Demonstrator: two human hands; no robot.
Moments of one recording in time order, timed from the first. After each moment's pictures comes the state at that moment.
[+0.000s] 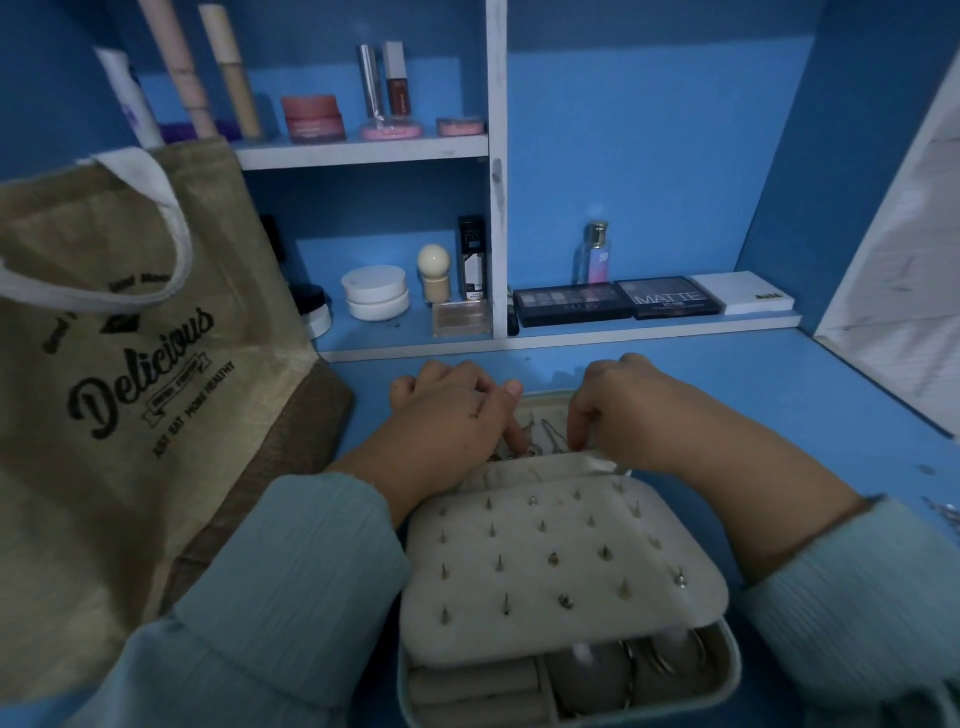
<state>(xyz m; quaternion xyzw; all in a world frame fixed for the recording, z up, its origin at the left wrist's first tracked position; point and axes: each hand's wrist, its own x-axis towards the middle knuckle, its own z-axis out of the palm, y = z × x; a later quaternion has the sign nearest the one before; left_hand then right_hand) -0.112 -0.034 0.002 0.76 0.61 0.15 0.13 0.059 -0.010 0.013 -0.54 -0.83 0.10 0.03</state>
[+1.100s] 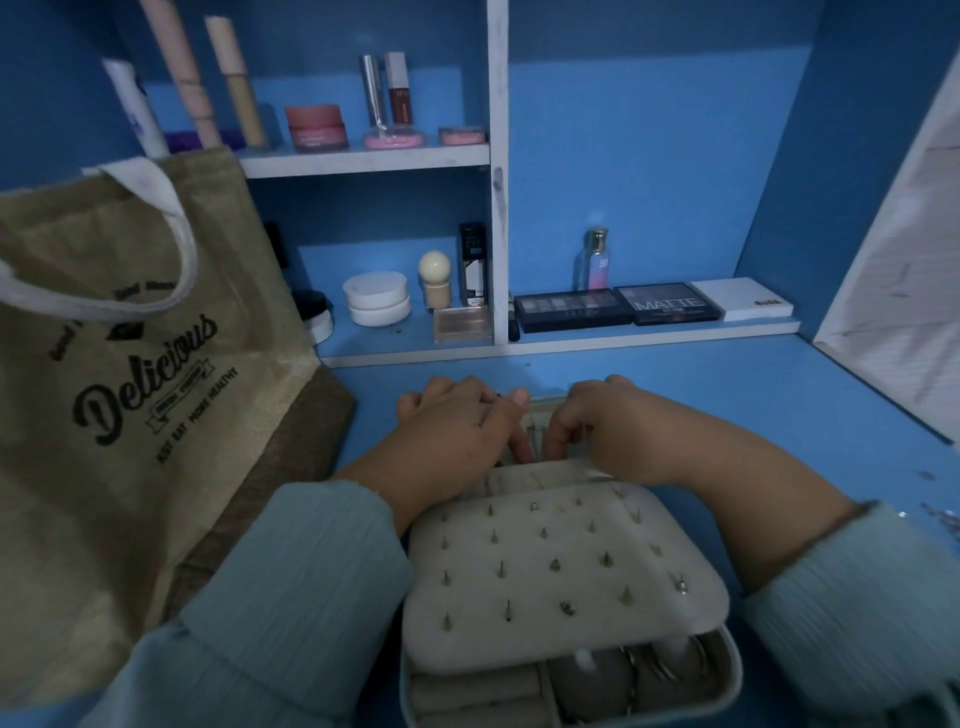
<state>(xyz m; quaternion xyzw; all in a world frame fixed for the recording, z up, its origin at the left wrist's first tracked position) -0.110 -0.031 -0.003 0.76 0.62 0.14 0.15 0.054 -0.015 0.016 -0.50 -0.85 0.18 0.01</state>
